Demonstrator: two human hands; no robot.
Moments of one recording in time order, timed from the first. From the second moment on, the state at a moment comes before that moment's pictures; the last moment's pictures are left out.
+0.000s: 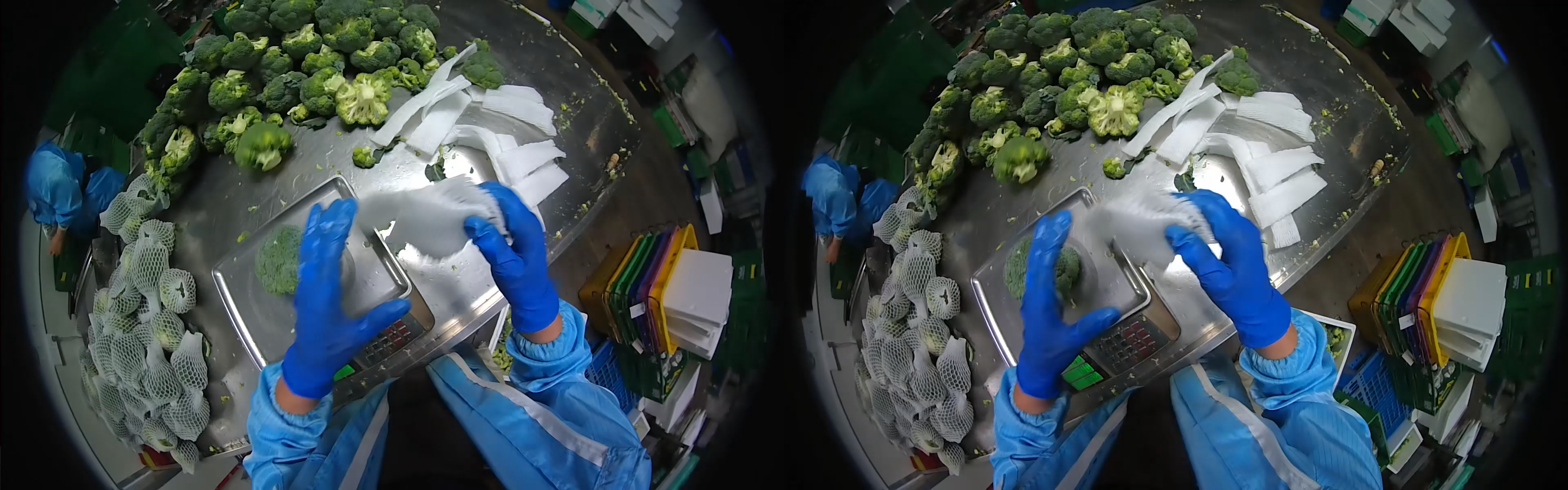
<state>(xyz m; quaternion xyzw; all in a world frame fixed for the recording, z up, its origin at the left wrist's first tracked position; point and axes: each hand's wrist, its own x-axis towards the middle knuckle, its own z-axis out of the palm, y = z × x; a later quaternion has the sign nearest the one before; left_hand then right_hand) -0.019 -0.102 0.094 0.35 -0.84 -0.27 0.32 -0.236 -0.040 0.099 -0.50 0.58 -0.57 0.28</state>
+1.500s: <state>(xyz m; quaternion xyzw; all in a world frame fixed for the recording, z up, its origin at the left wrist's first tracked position) -0.043 -0.002 0.024 0.38 -0.39 -0.63 0.55 -0.186 -0.030 0.001 -0.25 0.26 -0.66 0.66</state>
